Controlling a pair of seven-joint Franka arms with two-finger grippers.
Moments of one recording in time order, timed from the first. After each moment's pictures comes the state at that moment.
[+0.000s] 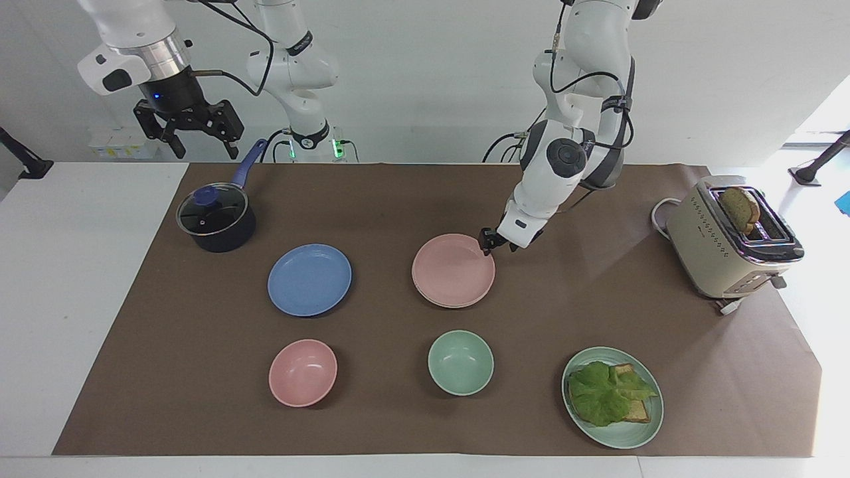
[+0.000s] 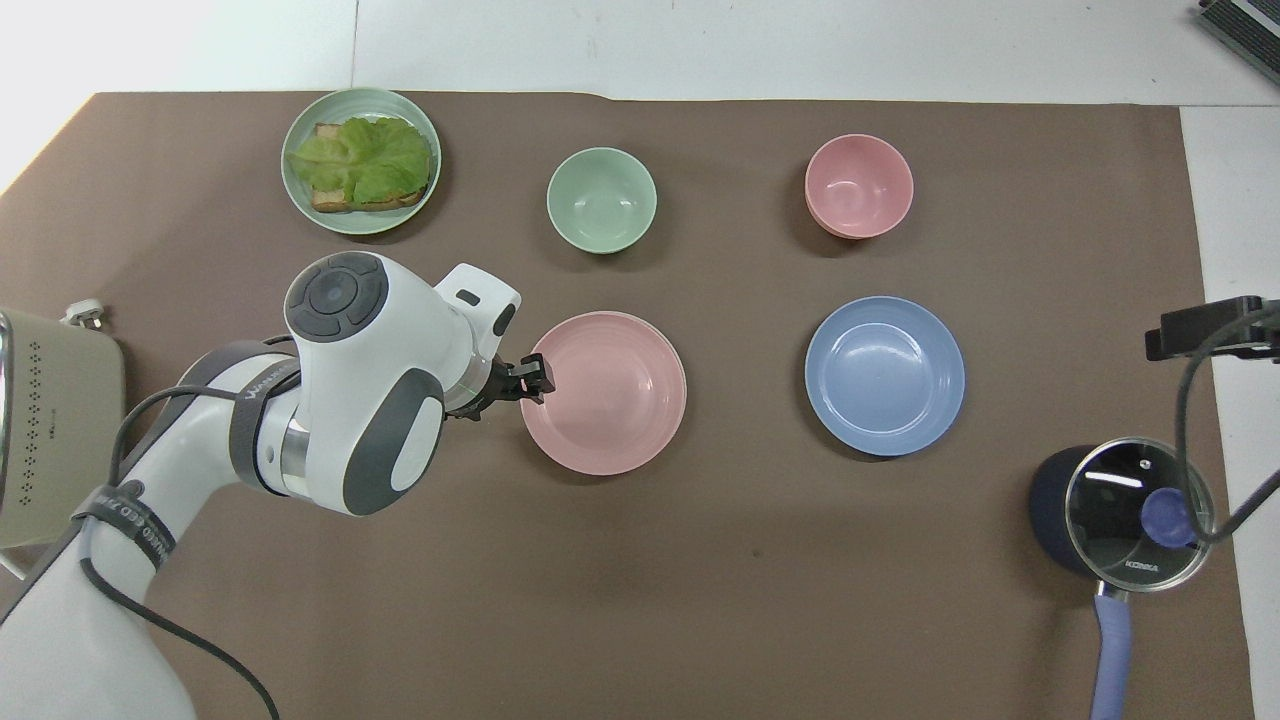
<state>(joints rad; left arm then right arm) -0.39 0.20 -0.08 -1.97 -0.21 2.12 -0.53 0.03 -0.06 -0.06 -1.53 0.01 1.49 0.01</state>
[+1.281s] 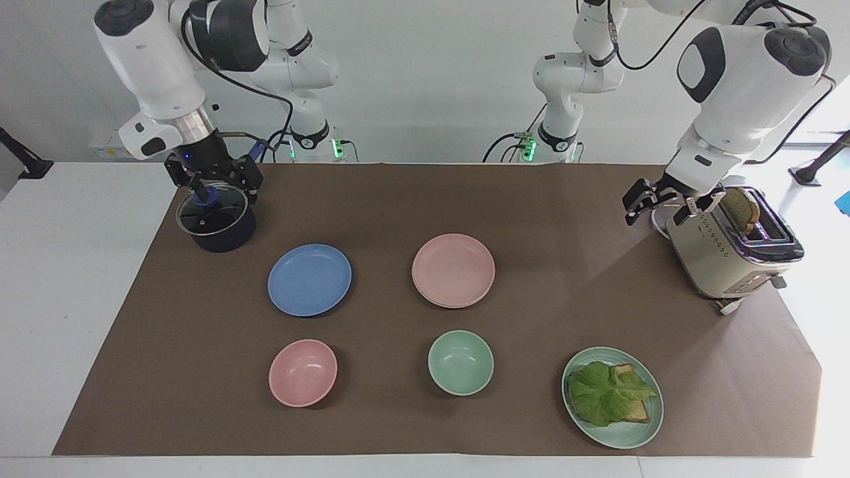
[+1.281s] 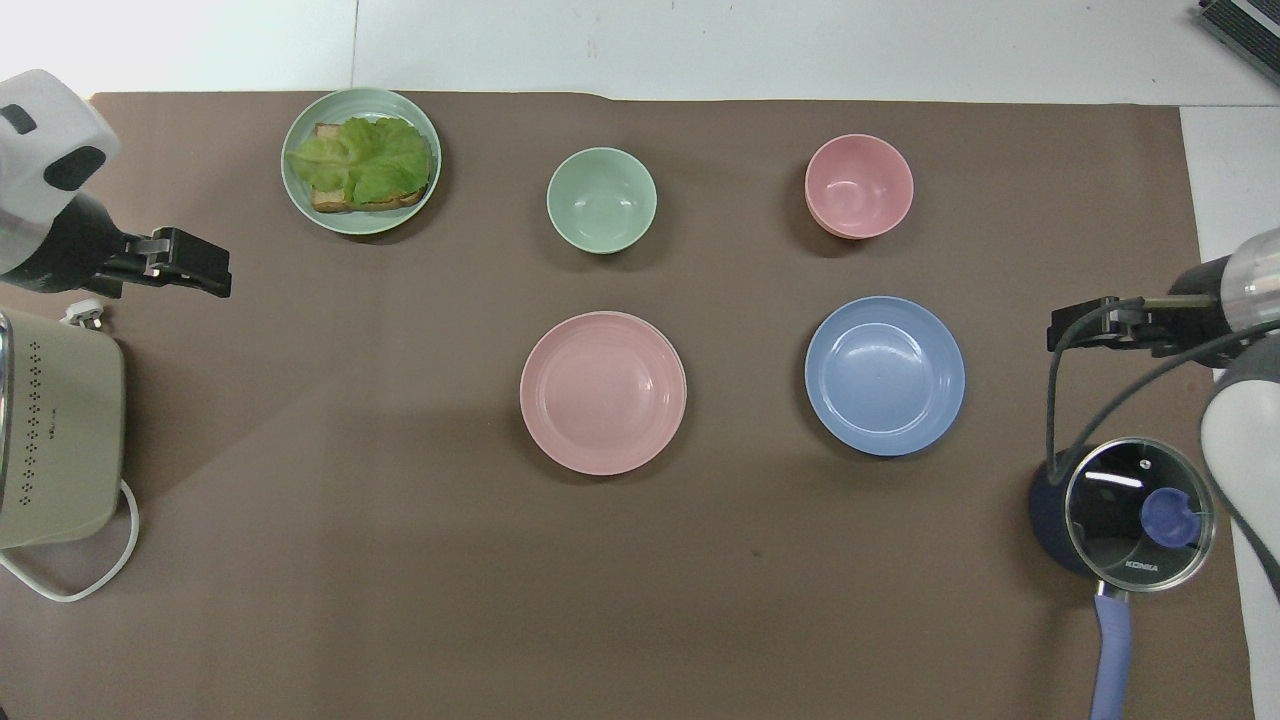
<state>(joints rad) -0.07 0.10 -0.03 -1.51 -0.02 1.63 -0.04 0.03 -0.03 -0.05 -1.82 0.01 1.79 0.06</state>
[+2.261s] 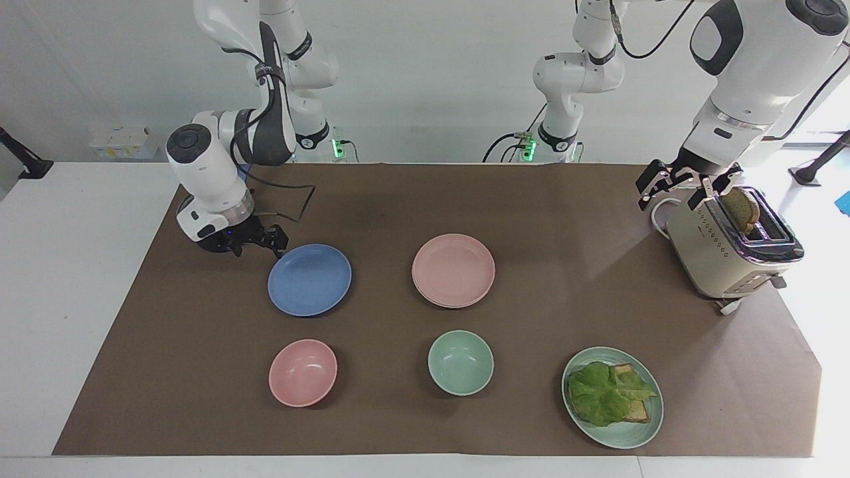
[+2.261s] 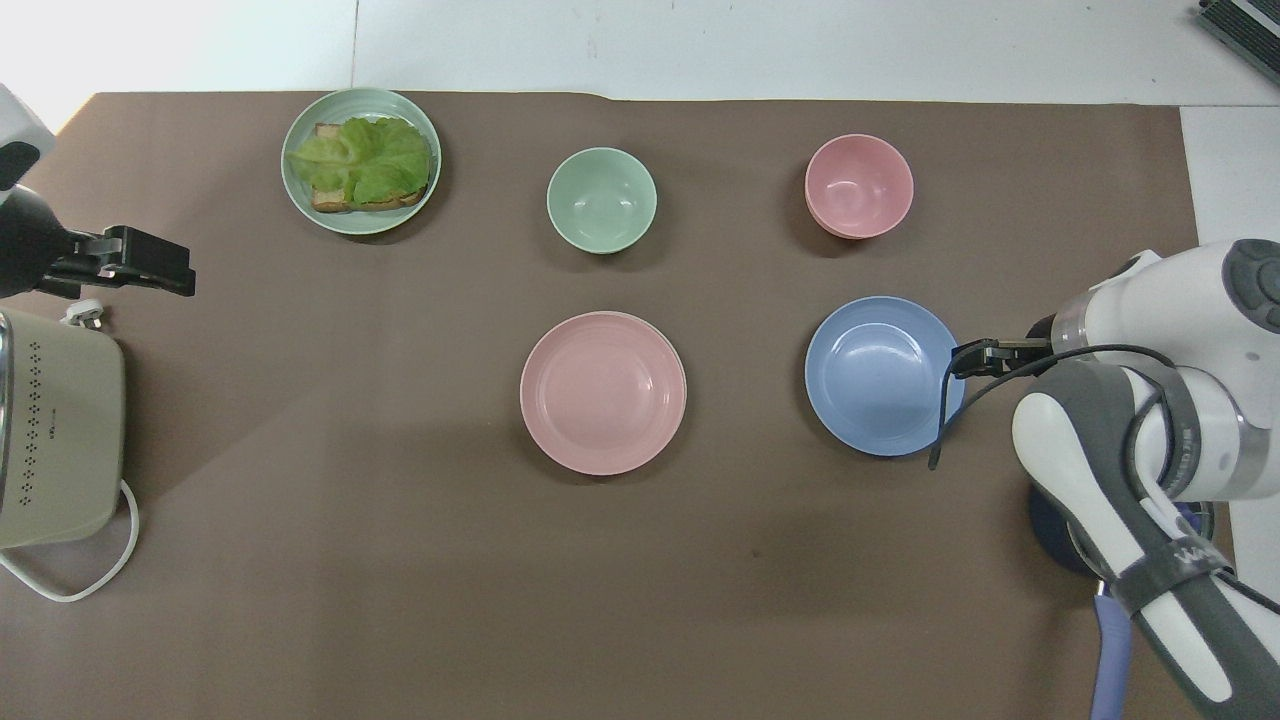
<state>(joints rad) -0.06 0.08 -0.02 -1.51 -0.02 1.62 -0.04 0.02 0.09 -0.05 -2.10 0.01 2.17 0.03</state>
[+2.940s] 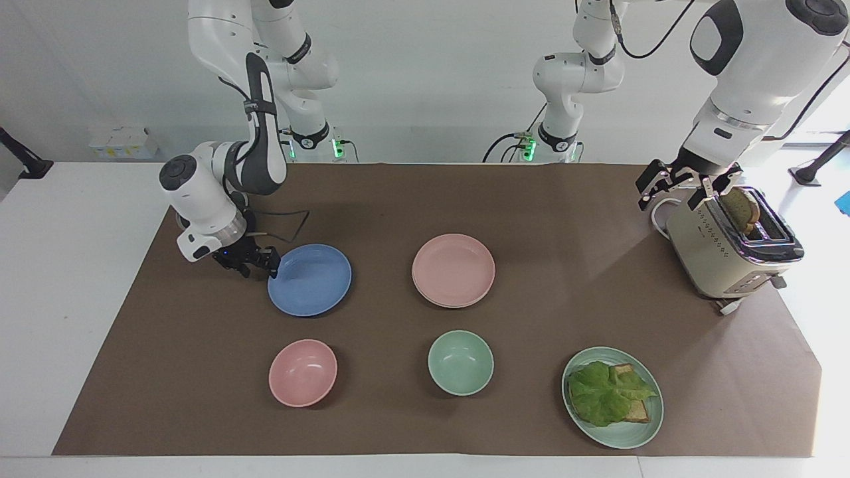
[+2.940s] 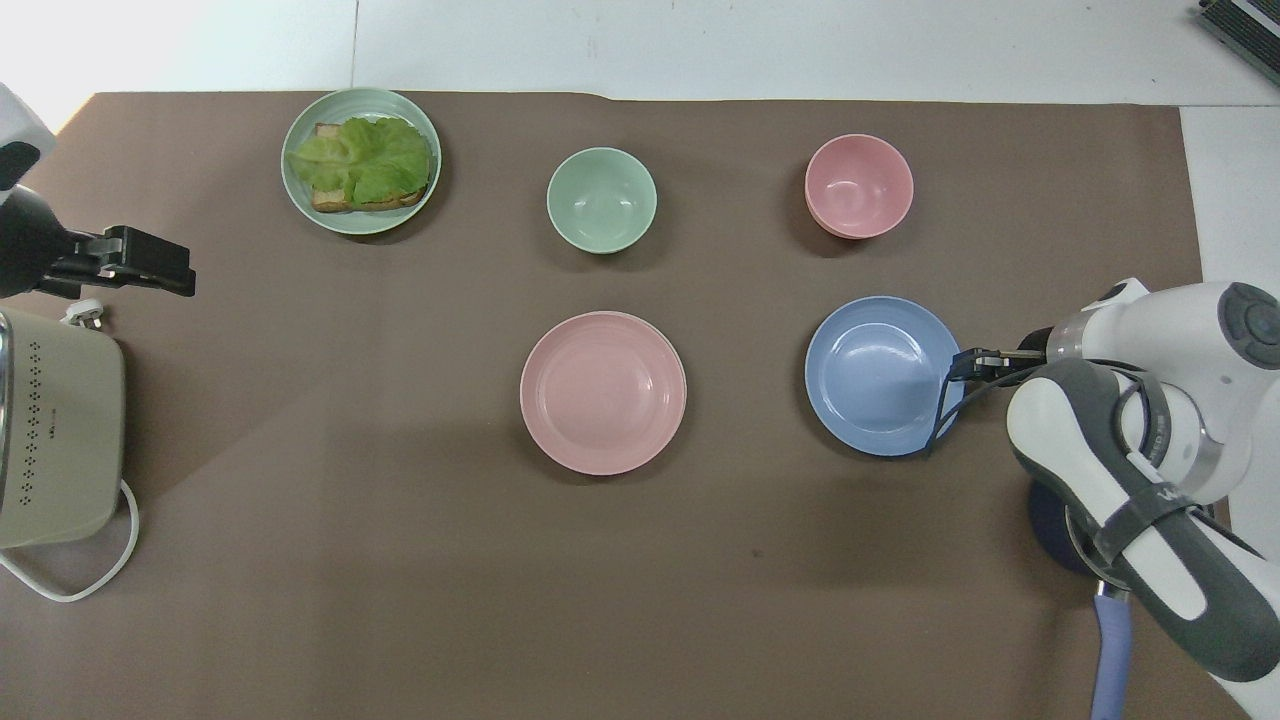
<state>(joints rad) -0.06 0.08 -0.02 -1.51 -0.02 1.62 -0.04 -0.04 0.20 -0.05 -2.16 0.19 2.37 -0.11</state>
